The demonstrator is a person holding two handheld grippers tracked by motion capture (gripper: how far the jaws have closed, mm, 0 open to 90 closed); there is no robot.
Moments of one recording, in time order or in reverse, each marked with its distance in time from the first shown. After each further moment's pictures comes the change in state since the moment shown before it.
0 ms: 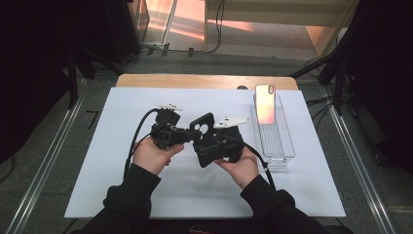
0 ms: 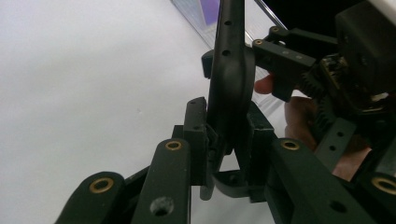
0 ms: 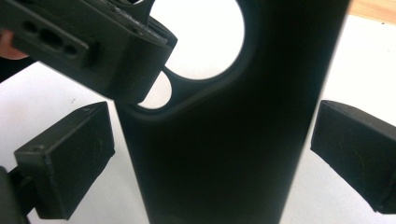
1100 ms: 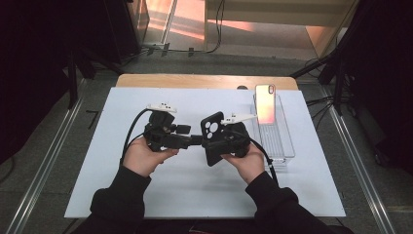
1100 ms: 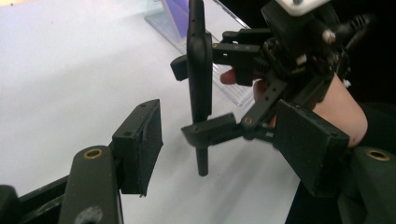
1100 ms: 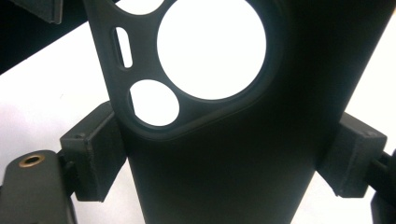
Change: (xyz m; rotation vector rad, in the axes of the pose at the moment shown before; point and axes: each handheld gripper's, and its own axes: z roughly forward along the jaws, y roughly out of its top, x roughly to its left) left arm 0.000 -0.006 -0.022 -0.051 -0.075 0.138; right arm -0.026 -0.002 -0.005 0.021 0.014 0.027
